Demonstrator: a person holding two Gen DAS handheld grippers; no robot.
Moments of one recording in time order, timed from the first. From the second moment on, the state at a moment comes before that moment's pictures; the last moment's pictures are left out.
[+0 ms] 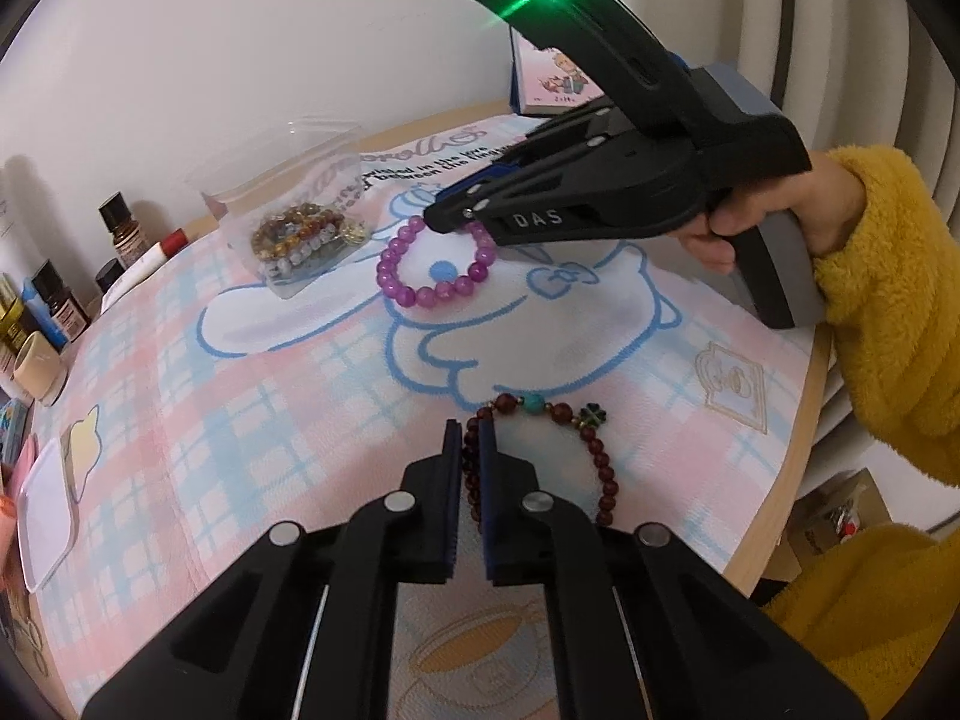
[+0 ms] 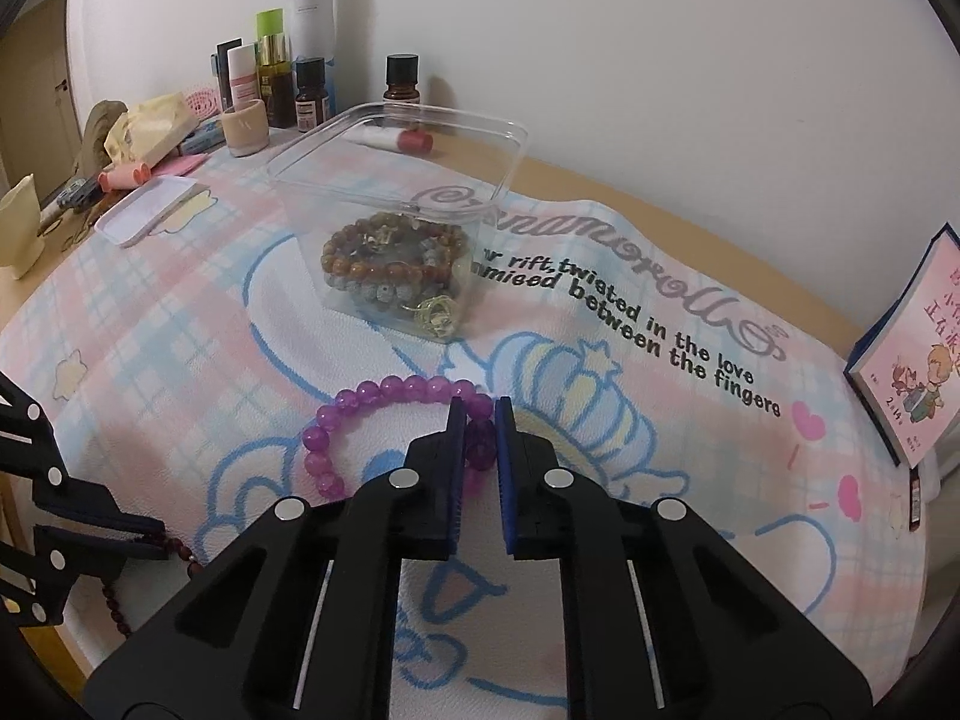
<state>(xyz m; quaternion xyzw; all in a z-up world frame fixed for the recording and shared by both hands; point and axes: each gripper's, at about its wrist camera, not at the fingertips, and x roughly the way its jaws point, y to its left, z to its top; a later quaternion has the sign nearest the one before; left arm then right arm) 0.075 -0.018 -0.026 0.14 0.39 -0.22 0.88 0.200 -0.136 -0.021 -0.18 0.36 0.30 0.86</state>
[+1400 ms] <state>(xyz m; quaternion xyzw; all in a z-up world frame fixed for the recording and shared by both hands) 0.199 0.053 0.103 -0.04 0.26 -0.19 0.95 0.210 -0.122 0.108 -0.11 0.25 0.35 0.90</state>
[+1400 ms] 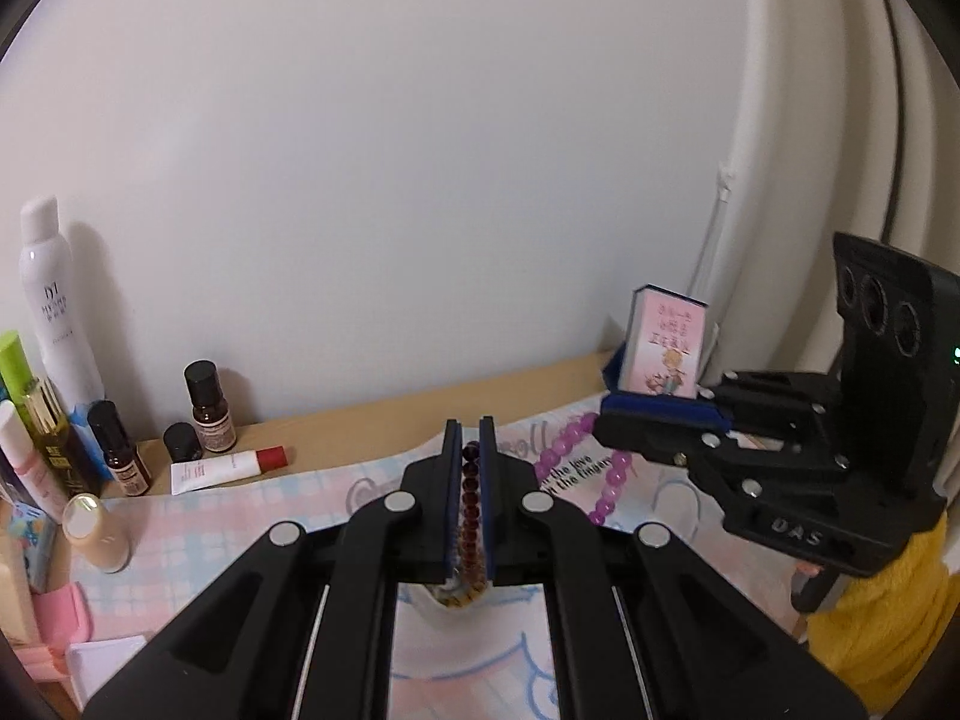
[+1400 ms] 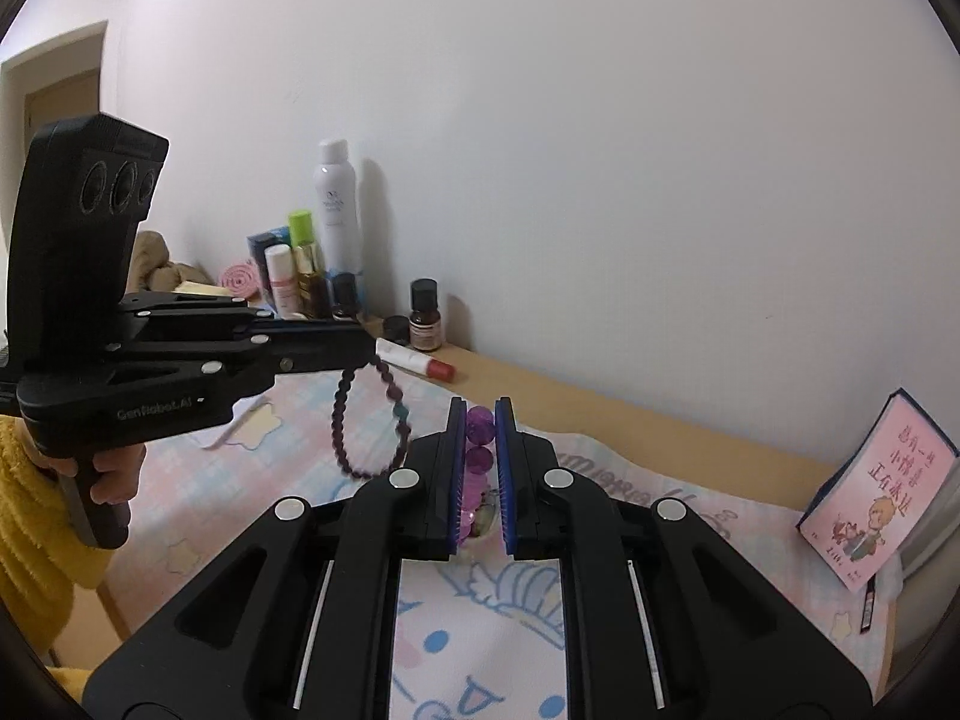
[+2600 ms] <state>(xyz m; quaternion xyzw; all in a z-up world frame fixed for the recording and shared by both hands) 0.228 0.045 0.028 -0.04 0.32 -0.19 0.93 0.236 -0.108 0.035 -0.11 0.34 0.35 0.87</state>
